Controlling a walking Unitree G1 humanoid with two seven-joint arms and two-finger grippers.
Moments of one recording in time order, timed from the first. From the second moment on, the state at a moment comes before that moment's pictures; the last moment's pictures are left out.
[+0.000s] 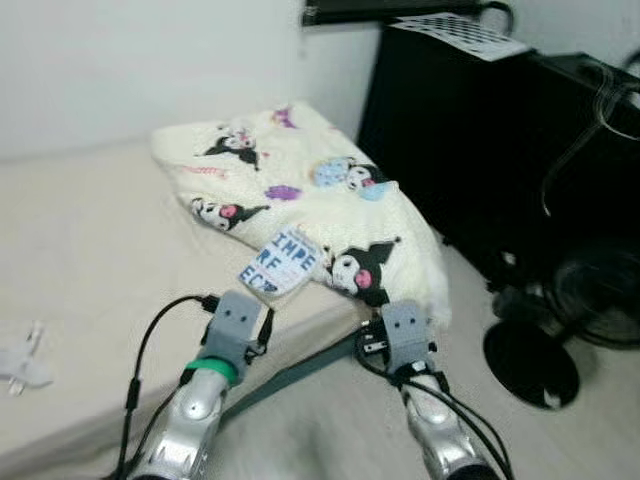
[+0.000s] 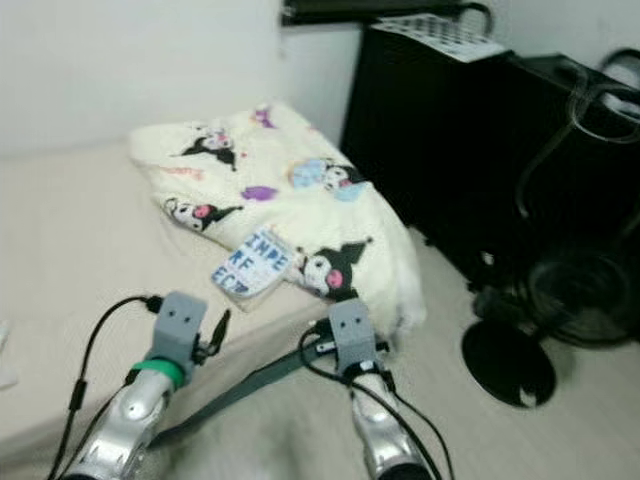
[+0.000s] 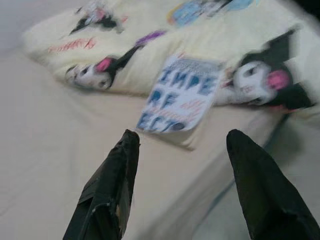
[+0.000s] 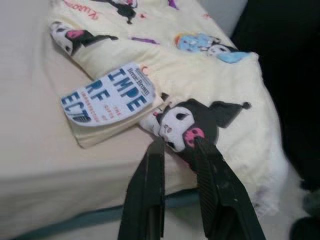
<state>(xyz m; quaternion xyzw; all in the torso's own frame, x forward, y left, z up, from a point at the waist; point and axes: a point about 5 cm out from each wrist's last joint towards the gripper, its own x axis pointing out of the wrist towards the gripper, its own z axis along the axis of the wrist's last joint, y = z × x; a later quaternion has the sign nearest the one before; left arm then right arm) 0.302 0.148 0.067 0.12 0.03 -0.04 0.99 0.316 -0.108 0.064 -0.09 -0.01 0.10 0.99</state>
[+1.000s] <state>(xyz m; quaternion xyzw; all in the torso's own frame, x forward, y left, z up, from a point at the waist) 0.308 0.142 0.073 0.11 0.02 -0.04 0.99 0.312 -0.118 0.057 -0.09 0.01 0.09 0.99</state>
